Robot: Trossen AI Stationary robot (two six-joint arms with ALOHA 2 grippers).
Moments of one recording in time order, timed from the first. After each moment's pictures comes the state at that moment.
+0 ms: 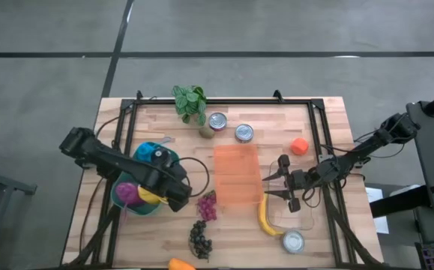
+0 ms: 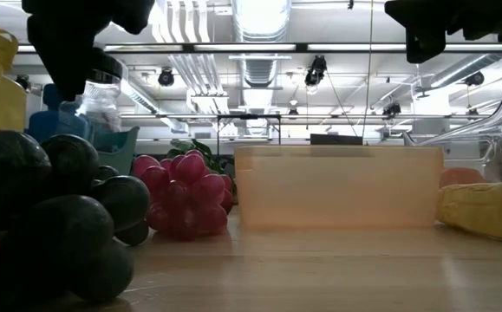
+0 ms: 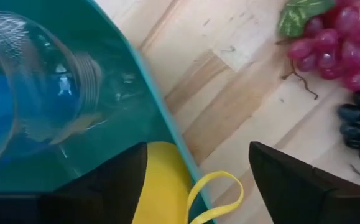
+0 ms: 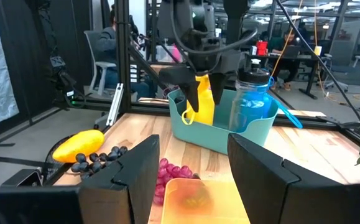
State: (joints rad) left arm -0.39 1.62 1.32 -1.29 -0.14 -1.09; right arm 0.50 0.99 0.25 0.76 0.36 0.00
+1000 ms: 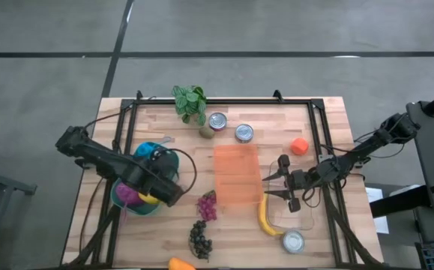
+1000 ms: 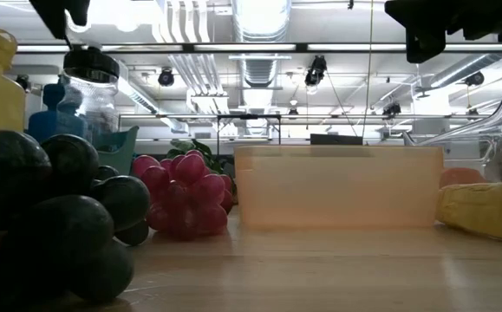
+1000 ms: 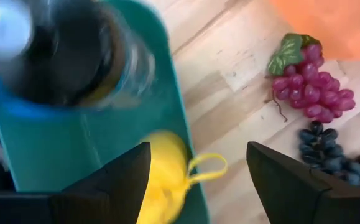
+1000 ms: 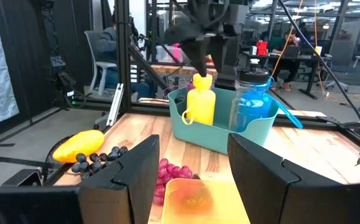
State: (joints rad) left arm -0.45 1.57 1.55 -1.56 -0.24 -1.38; right arm 0.50 0.99 0.25 0.76 0.36 0.00
